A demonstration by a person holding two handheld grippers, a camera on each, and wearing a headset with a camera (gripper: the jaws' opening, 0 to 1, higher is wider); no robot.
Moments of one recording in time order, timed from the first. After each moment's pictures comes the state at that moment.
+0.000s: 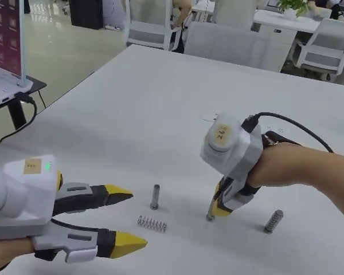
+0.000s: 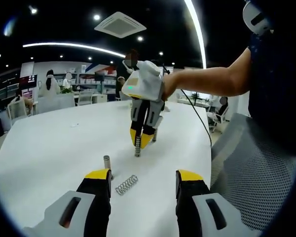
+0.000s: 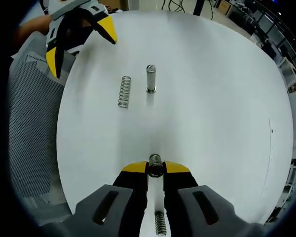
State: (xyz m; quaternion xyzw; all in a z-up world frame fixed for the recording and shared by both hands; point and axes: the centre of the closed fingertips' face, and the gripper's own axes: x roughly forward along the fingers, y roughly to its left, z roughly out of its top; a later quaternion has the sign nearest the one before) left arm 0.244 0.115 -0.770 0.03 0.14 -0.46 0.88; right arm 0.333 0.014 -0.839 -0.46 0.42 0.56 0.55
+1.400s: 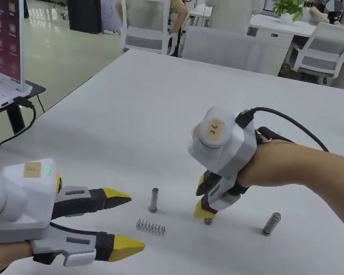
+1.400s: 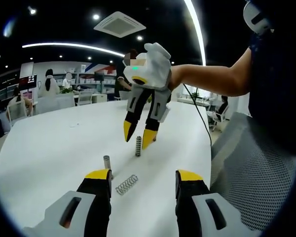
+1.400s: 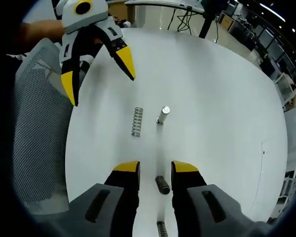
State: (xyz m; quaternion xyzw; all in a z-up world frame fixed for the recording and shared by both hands) left arm 0.242 0.114 -0.769 0.04 0.14 -0.46 0.88; right arm 0.311 0.055 -0.804 -0.45 0.35 0.59 0.57
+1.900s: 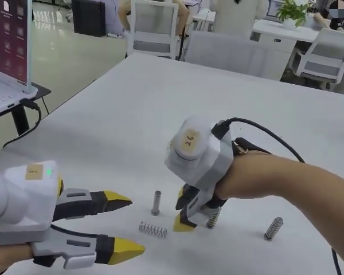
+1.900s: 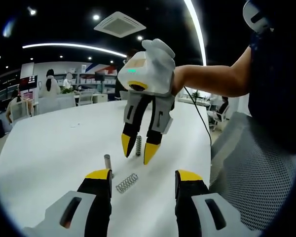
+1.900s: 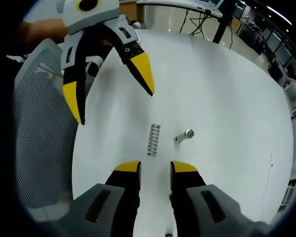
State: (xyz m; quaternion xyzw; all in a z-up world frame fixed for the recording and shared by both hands) left arm 0.240 0.118 -0.769 0.04 0.14 -0.45 0.88; right arm 0.283 0.086 -0.821 -0.45 0.36 0.62 0.54
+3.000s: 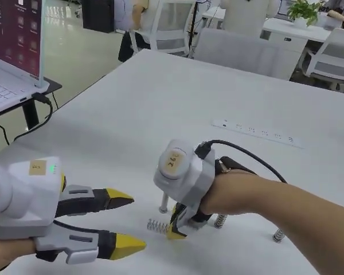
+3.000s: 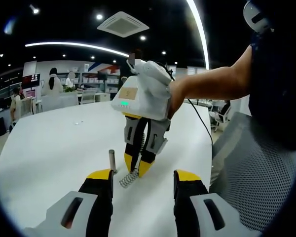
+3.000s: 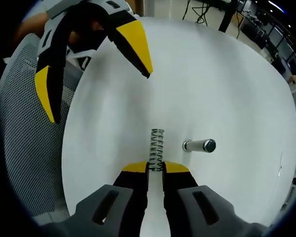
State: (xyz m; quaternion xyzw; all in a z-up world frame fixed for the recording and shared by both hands) left arm 0.238 0.129 -0.774 0.04 0.15 -0.45 0.88; right arm 0.281 0.099 -0.863 -0.46 0.38 0.61 0.53
